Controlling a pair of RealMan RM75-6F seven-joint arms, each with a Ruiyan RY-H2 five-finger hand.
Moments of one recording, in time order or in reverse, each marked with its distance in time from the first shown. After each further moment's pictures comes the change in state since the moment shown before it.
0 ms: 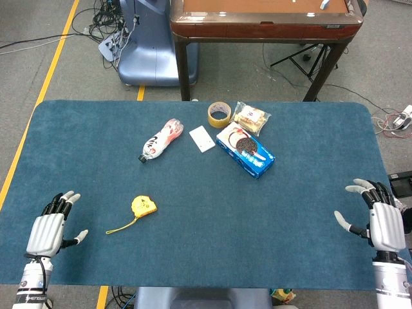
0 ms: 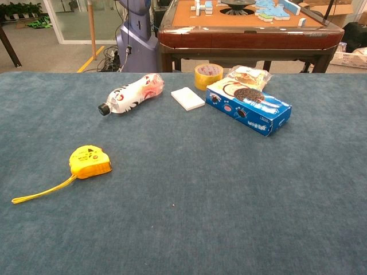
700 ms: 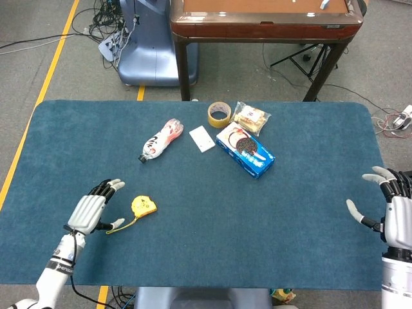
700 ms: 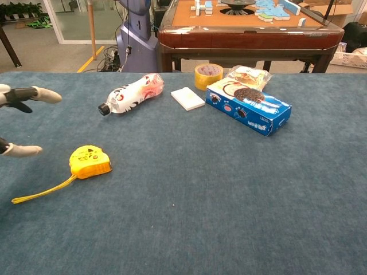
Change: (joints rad) left arm -0.222 -0.071 -0.079 0.101 0.018 -0.306 -0.164; right arm -0.013 0.016 0.072 -0.063 0.000 0.098 -0.059
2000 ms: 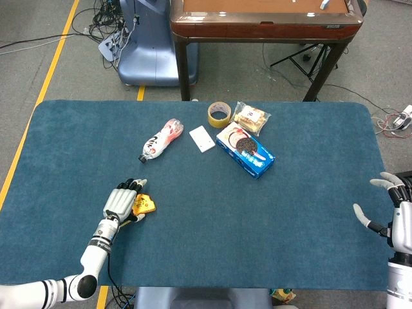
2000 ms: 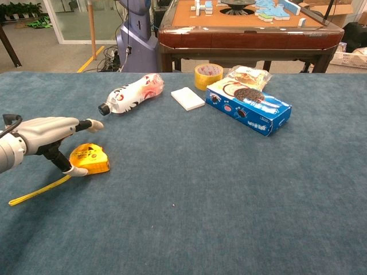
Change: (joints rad) left arm -0.226 -0.256 -0.009 0.185 -0.440 -0.075 0.451; right arm -0.034 0.010 -0.007 0.008 0.019 0.000 0.037
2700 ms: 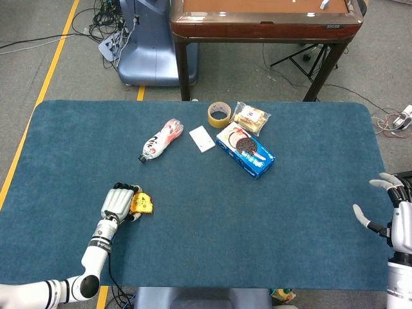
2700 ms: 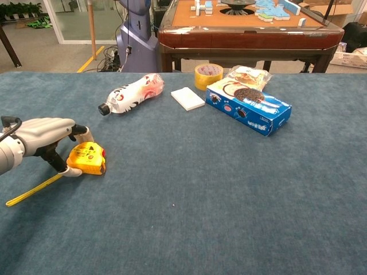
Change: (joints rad) left arm -0.005 -0.028 0.006 0.029 -0.028 0.037 0.014; right arm -0.001 0.001 0.002 0.001 0.009 -0.011 -0.002
